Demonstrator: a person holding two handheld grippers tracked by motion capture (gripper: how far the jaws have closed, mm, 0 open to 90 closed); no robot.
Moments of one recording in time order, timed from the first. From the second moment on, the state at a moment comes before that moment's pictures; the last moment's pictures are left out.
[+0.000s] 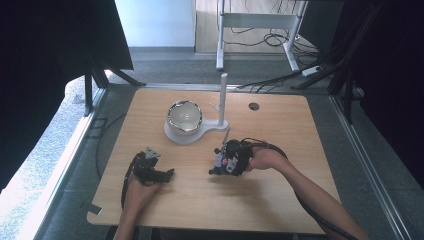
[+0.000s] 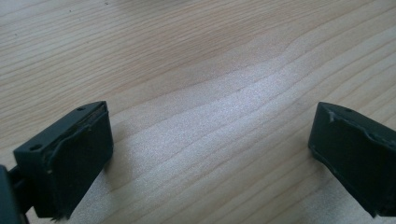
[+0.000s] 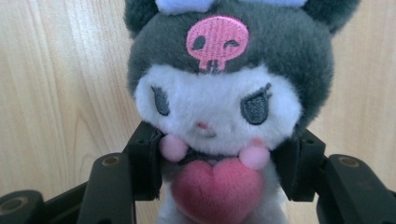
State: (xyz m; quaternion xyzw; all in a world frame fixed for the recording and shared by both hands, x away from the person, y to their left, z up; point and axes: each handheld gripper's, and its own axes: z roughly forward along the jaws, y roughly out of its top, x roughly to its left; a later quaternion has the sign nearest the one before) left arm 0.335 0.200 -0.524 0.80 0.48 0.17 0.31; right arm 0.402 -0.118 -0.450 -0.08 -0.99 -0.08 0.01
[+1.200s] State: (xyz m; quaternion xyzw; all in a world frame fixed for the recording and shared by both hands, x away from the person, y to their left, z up) left arm 0.335 0.200 -0.524 0.80 0.48 0.17 0.31; right arm 0.436 -0.167 -0.377 -0.14 -0.98 -0.12 0.01
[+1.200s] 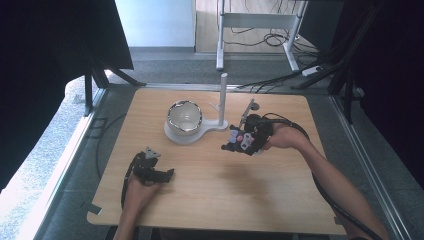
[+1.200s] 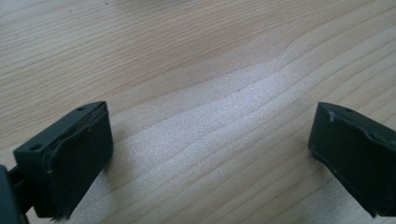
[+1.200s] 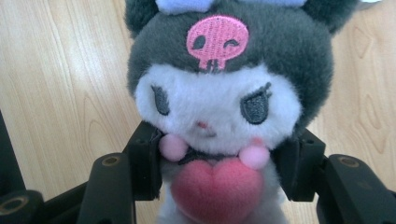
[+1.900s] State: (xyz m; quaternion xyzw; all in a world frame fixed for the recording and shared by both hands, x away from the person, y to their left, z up) left arm 0.335 0.201 -0.523 0.80 0.48 0.17 0.31; right arm 0.462 -0.186 -0.340 -0.19 -0.97 -0.14 -0.02
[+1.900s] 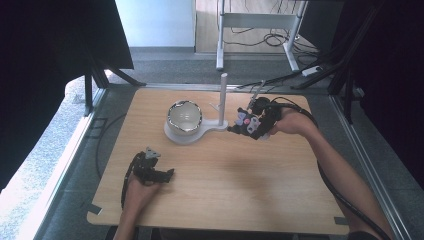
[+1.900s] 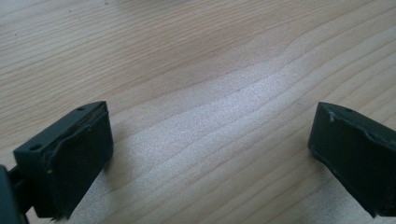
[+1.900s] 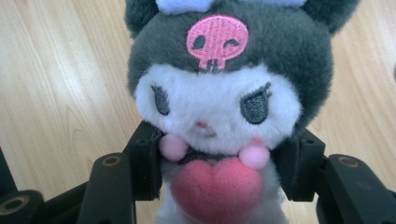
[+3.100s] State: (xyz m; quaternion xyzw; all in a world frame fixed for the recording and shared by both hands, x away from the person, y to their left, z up) left arm 0.335 0.201 -0.523 0.80 0.48 0.16 0.31; right arm 0.507 -0.188 -0.269 -0.25 -0.95 -0.15 -0.07
